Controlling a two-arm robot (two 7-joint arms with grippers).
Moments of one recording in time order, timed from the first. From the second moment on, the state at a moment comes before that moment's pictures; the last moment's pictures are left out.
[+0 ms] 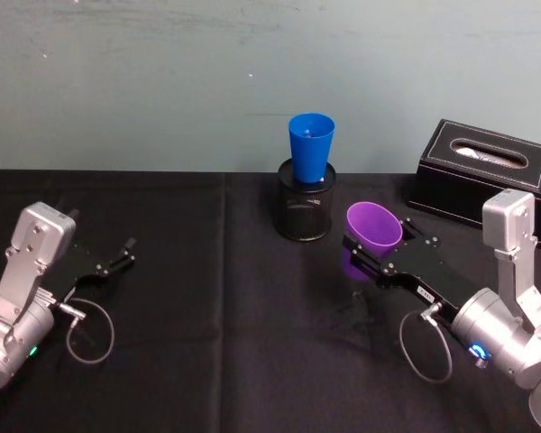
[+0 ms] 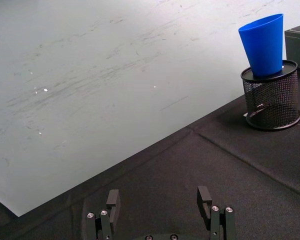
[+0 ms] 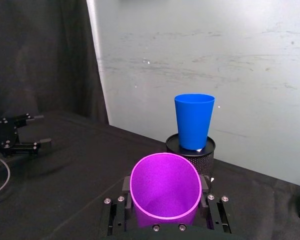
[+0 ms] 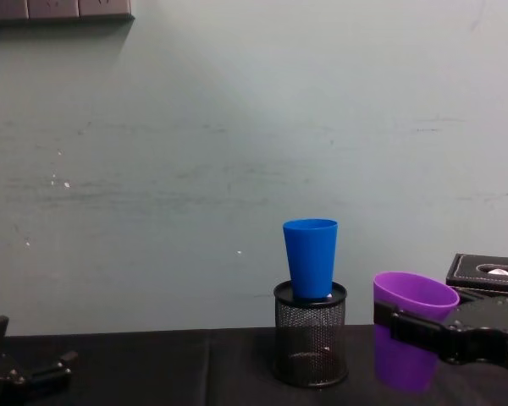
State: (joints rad) left arm -0.20 0.60 0.45 -1.41 -0.25 -0.12 0.03; right arm 0.19 0.38 -0.30 -1.44 0.38 -0.10 0.43
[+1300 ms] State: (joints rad) left arm -0.20 0.60 0.45 -1.41 -0.25 -0.12 0.03; right arm 0.20 0.35 -0.36 -1.37 0.33 -0.08 0.44
